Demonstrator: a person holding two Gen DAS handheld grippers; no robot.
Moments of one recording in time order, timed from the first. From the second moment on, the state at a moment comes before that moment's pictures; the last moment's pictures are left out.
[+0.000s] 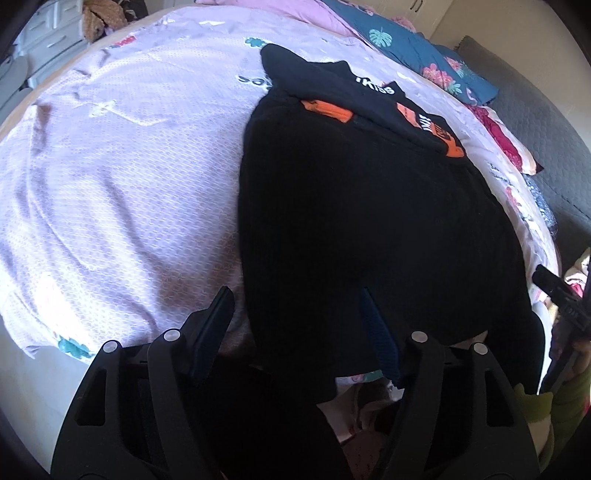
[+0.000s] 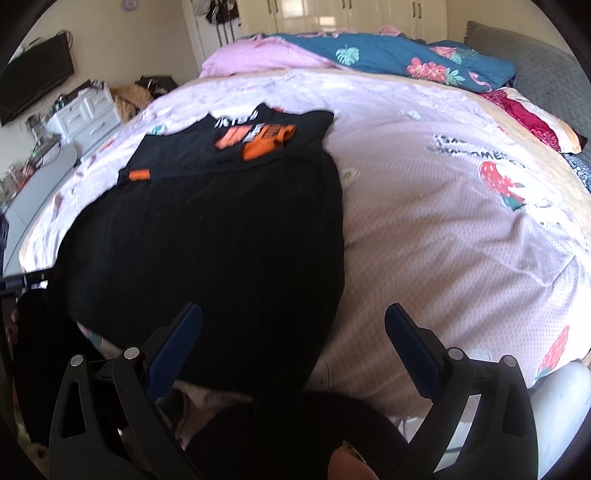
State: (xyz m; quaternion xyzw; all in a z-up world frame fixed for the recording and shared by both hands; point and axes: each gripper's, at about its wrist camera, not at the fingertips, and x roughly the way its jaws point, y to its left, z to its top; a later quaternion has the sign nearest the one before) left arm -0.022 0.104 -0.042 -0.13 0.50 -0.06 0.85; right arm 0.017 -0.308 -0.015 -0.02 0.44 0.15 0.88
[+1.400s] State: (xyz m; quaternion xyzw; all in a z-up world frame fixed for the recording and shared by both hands) left arm -0.015 0.144 0.037 -0.23 0.36 -0.07 0.90; right arm 0.038 -0.332 0.075 0.08 0.30 0.18 0.93
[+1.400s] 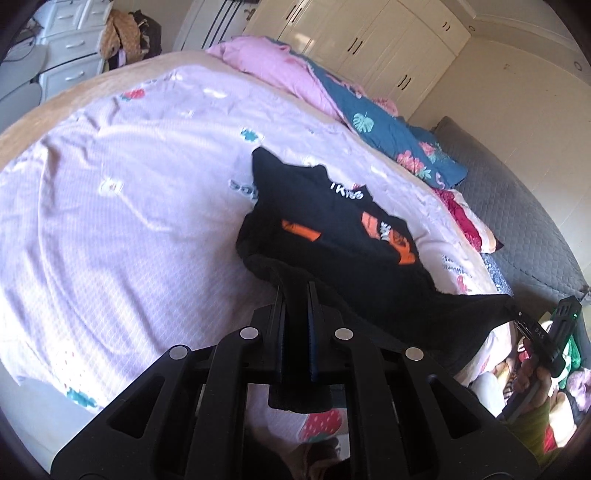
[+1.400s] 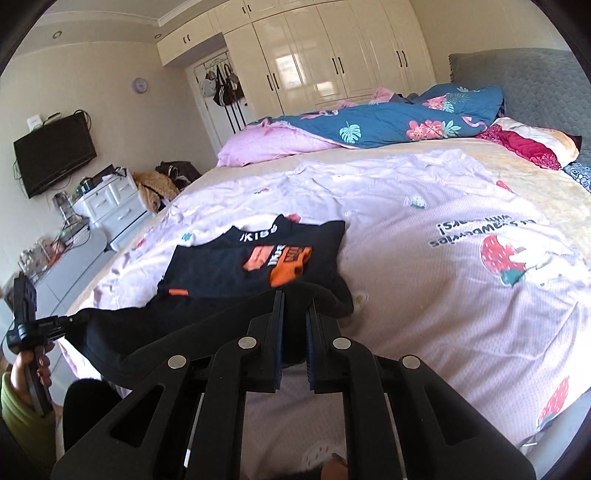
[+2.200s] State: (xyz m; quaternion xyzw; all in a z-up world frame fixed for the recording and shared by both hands) left arm 0.066 0.161 0.061 -0.30 0.31 -0.05 0.90; right arm 0.123 -0.332 0.084 0.14 0.31 0.13 0.93
